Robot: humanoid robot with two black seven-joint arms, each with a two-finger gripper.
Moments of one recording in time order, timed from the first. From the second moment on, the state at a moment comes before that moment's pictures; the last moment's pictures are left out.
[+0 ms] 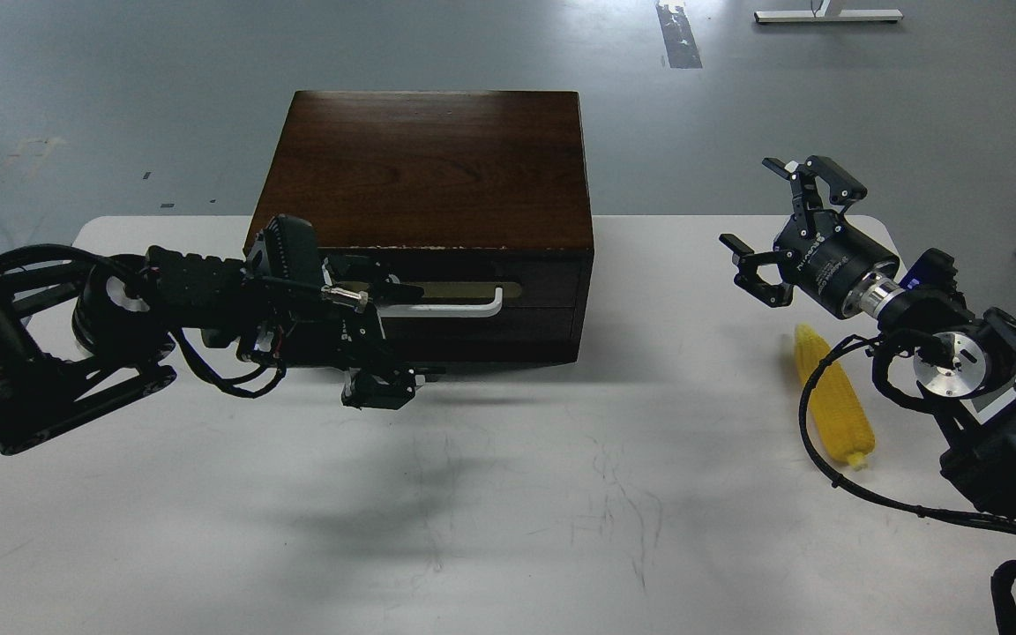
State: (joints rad) left arm -1.02 0.66 -0.17 -1.35 2.18 -0.09 -0.49; right arm 0.58 -0.31 1.13 0.81 -0.43 0.49 -0.07
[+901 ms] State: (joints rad) left arm -1.08 0.63 -0.11 -1.37 2.18 -0.11 -0.49; right arm 0.57 -0.32 1.13 0.81 -0.43 0.49 -0.07
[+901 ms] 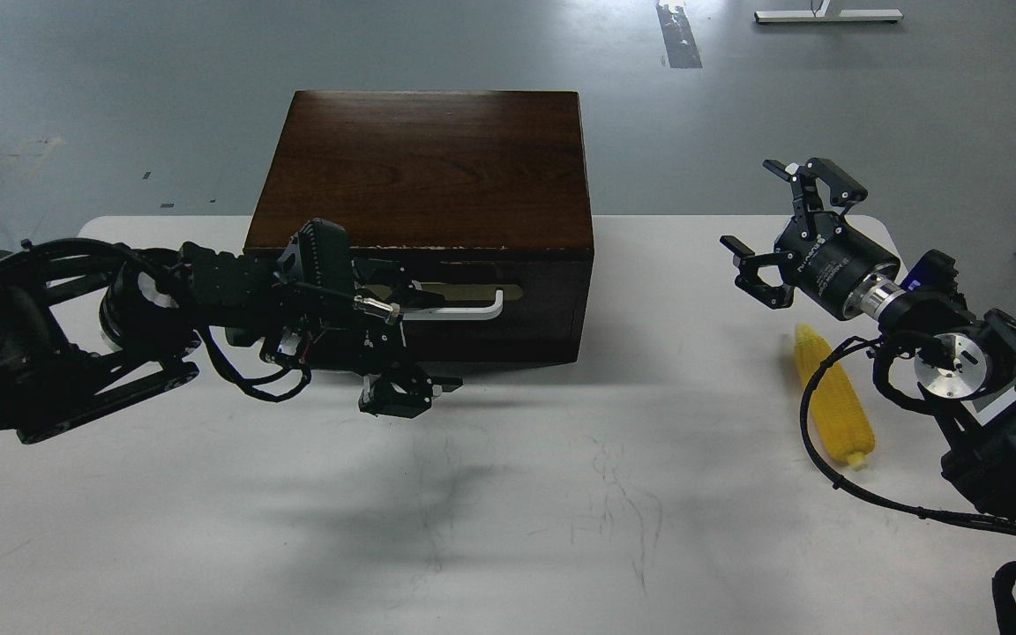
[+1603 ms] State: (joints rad) left arm -1.07 0.63 -0.09 -1.39 2.18 -0.11 -0.49; right arm 0.56 -0.32 1.13 0.81 -0.42 0.49 -0.07
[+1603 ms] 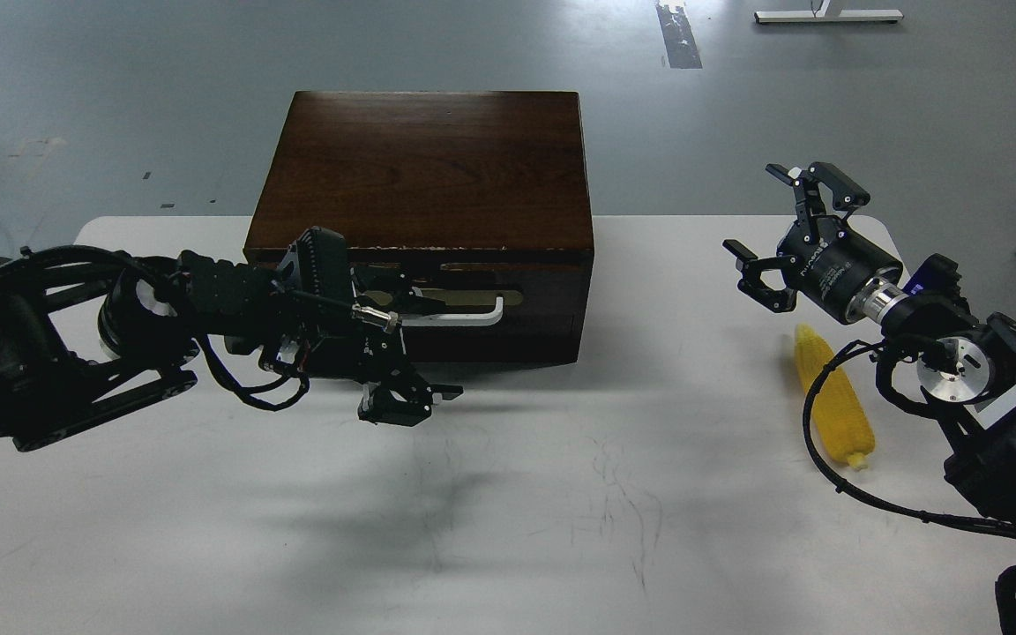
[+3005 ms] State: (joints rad) left arm -1.06 0.68 -0.09 -1.52 2.18 -0.11 -0.49; right arm 0.56 -0.32 1.13 0.81 -0.42 0.49 -0.07
